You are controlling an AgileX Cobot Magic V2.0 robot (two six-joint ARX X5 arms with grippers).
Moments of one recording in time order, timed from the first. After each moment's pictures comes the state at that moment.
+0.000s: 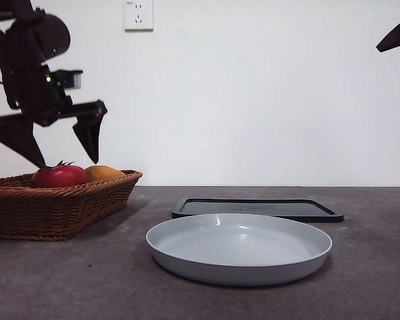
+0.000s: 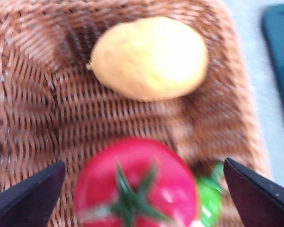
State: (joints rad) left arm -0.15 1.84 1.44 -0.59 0.10 0.00; right arm 0.34 0.86 0.92 -0.62 -0.36 0.28
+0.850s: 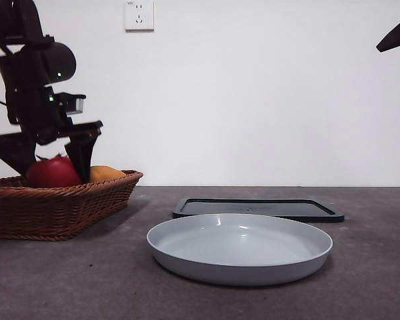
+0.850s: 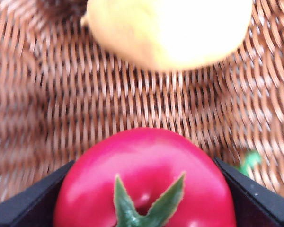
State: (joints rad) left arm -0.15 1.93 1.53 -0.74 0.10 0.01; right arm 0.34 0.86 0.92 -0.62 -0.36 0.28
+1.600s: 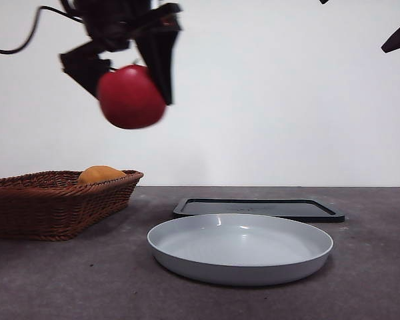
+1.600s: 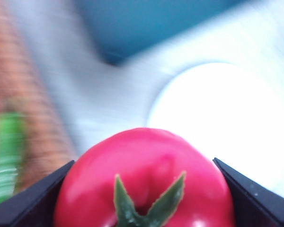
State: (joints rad) left arm -0.58 1.71 1.61 -1.01 0.10 -0.08; right arm 0.34 0.86 0.92 -0.62 -0.31 0.26
